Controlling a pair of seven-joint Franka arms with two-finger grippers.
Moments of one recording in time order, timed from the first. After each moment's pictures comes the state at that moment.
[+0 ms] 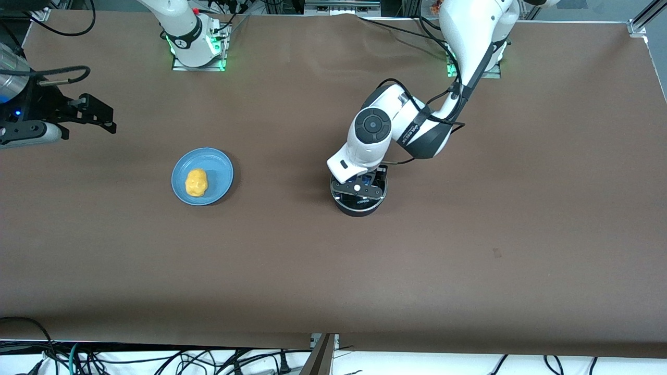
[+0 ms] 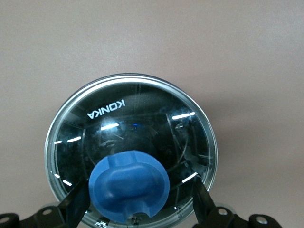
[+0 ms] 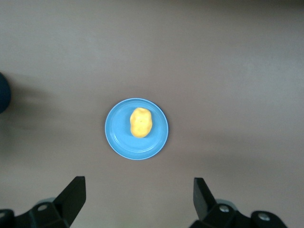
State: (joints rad) left arm -0.55 0.64 -0.15 -1.50 0.00 2.10 -0.51; right arm 0.13 0.08 -0.06 -1.50 0.02 1.55 -0.05
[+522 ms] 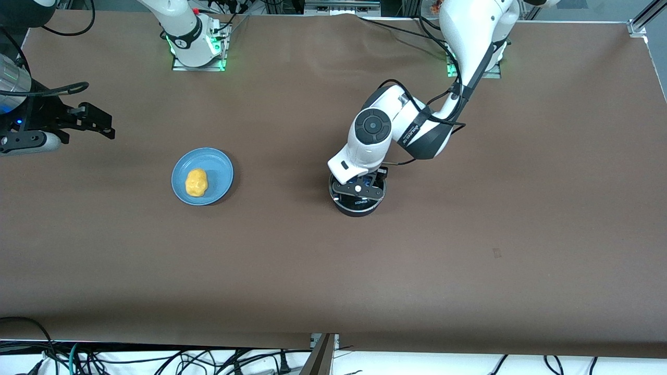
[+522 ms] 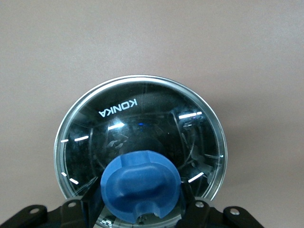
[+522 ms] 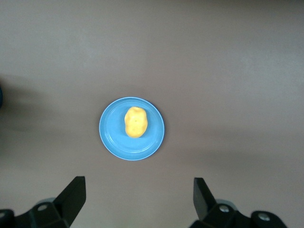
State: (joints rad) left arm -0.55 0.64 -0.15 -1.50 0.00 2.09 -0.51; right arm 0.13 0.08 -0.07 -1.53 0.02 1.58 -0.06
